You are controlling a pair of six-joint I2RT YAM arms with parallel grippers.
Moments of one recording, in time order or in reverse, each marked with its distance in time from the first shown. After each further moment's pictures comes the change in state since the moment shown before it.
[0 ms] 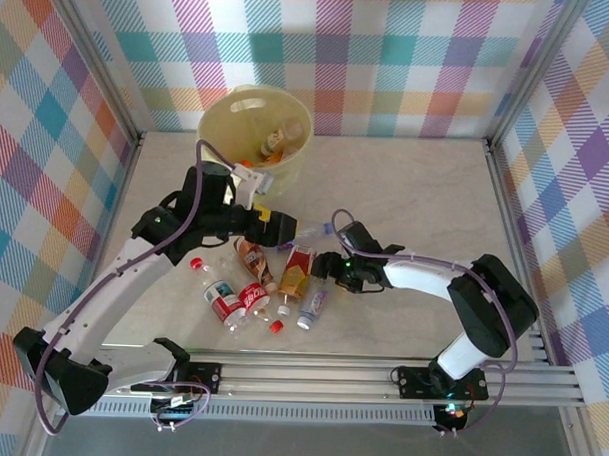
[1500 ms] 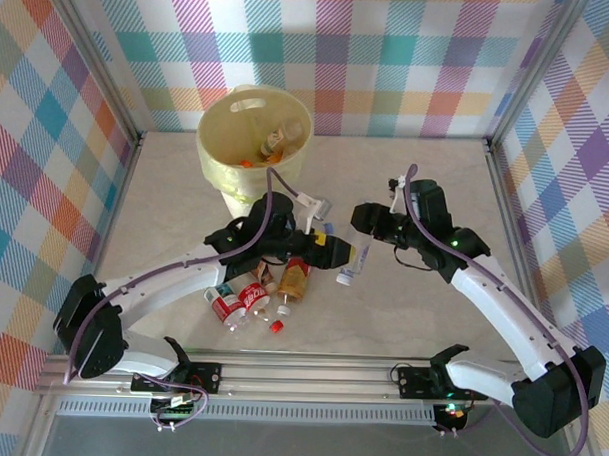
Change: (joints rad) left arm -0.288 0.217 -0.207 0.602 0.032 -0.291; right arm -0.219 -0.481 0.238 -0.316 0.020 -0.267
